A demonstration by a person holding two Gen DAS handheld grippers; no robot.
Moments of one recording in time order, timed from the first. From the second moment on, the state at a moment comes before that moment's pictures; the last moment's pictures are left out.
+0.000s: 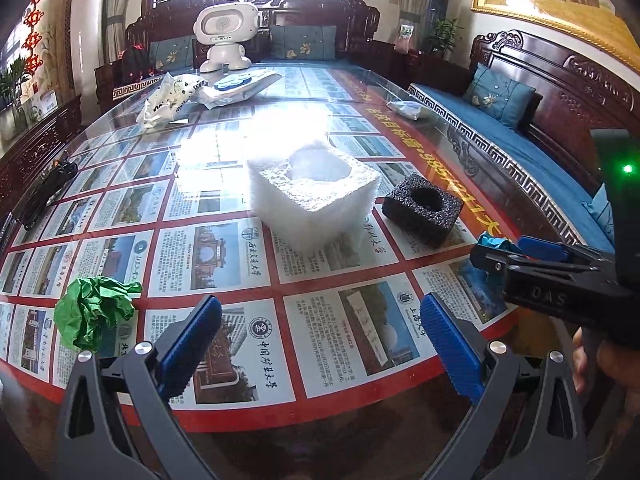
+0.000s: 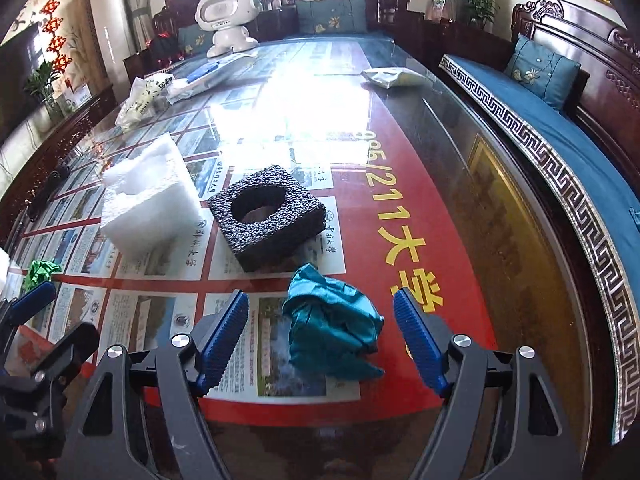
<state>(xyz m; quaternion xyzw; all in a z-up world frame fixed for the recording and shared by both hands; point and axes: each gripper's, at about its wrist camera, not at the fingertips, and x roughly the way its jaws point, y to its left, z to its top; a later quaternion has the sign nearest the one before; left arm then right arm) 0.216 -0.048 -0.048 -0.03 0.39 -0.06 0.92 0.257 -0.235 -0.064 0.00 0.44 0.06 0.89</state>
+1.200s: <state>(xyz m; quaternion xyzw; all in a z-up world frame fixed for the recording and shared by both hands) 0.222 0.083 -0.055 -0.03 0.40 0.01 0.92 0.199 -0.077 -0.045 -0.02 0.41 0.21 0.89</state>
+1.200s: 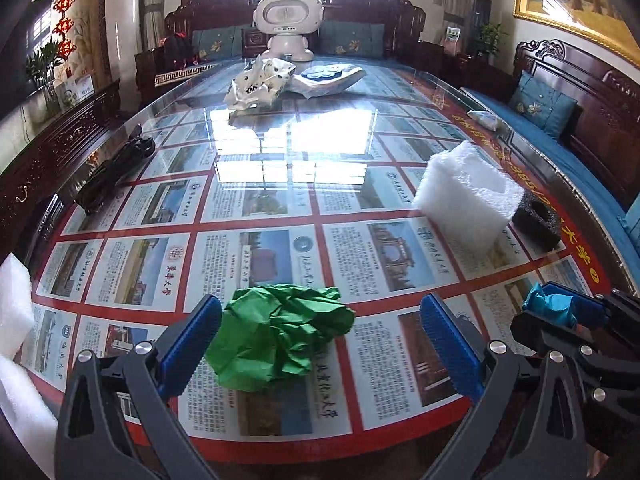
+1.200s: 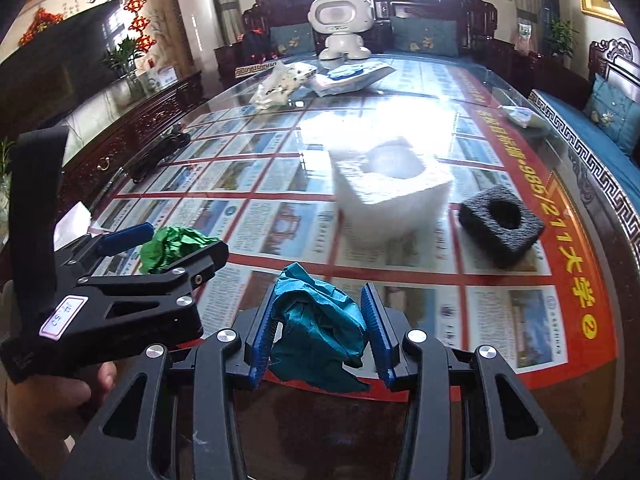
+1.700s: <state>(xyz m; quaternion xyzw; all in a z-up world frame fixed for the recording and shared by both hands) 0.250 0.111 -0.072 -0.07 0.44 -0.03 0.90 0.203 -0.057 -0.044 -0.02 0.41 0.22 0.89</state>
